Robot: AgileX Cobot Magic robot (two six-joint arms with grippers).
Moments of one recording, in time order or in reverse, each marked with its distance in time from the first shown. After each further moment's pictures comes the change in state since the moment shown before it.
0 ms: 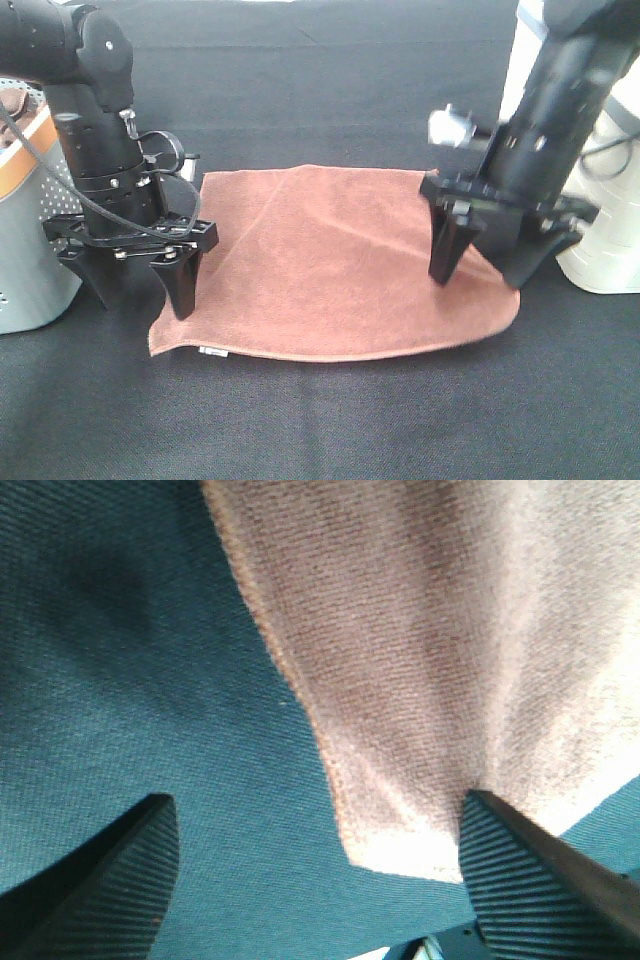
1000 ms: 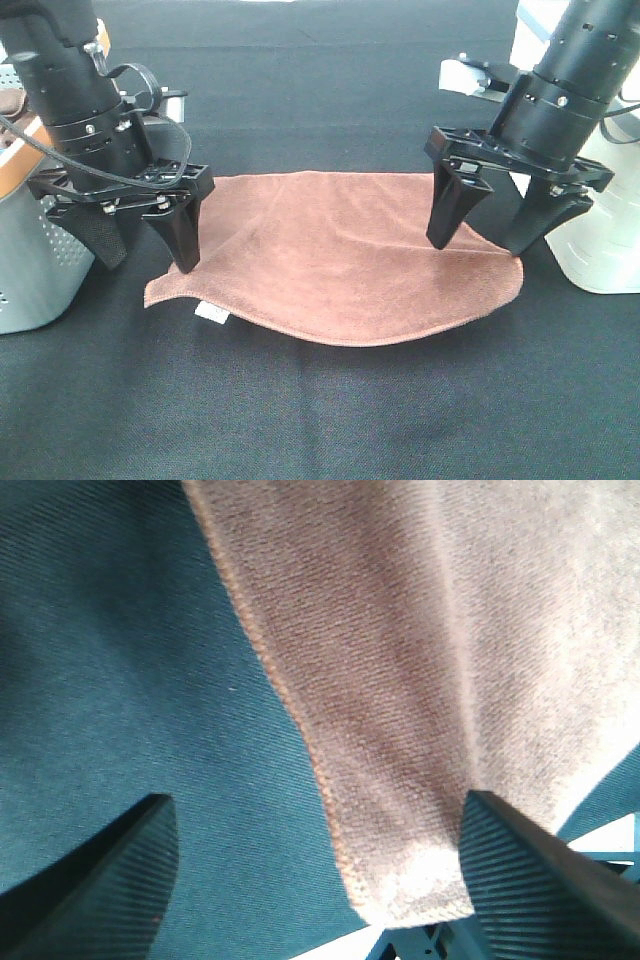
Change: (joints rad) left arm 0.000 -0.150 0.001 -0.034 0.003 -0.002; right arm 0.002 -0.102 0.000 0.020 -0.008 0.010
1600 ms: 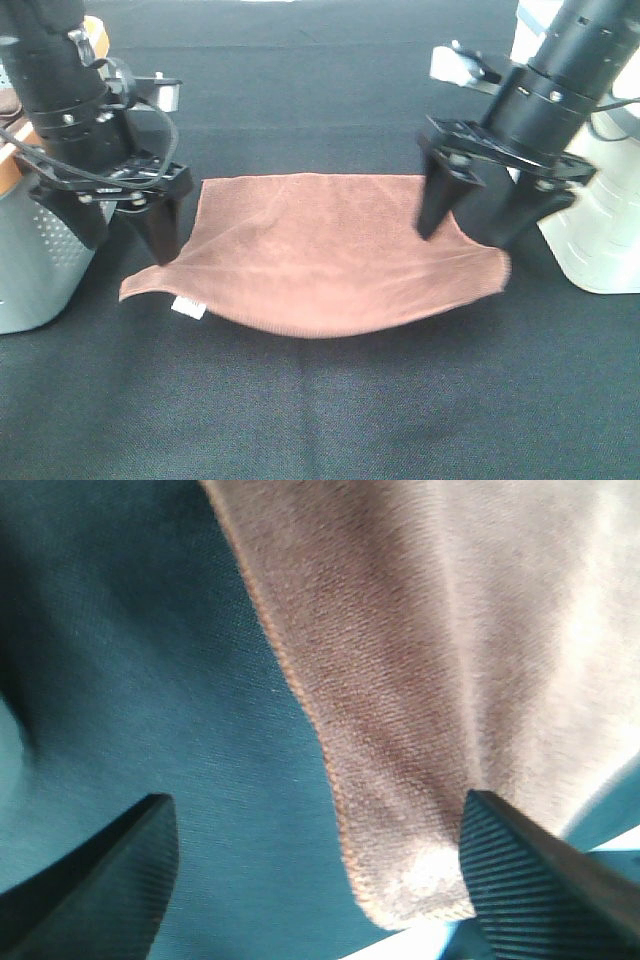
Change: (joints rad) left arm 0.000 -0.041 0.000 0.107 0.000 0.079; right arm 0.001 -0.007 0.000 0.029 -0.032 -0.053
